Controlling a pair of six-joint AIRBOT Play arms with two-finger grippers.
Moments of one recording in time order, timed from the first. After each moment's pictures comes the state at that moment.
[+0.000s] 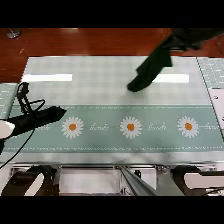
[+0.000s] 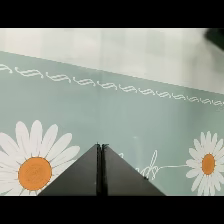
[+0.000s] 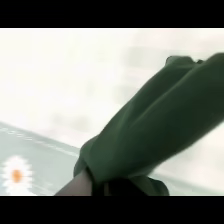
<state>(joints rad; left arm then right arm) -0.03 -0.63 0.46 0.96 -0.80 -1.50 -0.04 -1.53 2.00 -1.05 1.57 1.65</state>
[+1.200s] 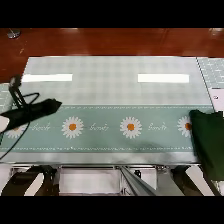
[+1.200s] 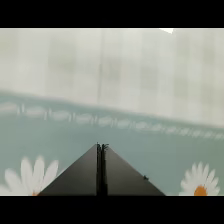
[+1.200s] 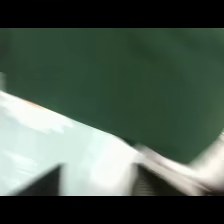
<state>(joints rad) 0.01 -0.68 0.58 0.96 -0.76 -1.49 -1.03 -0.94 1.16 -1.36 1.68 1.77</state>
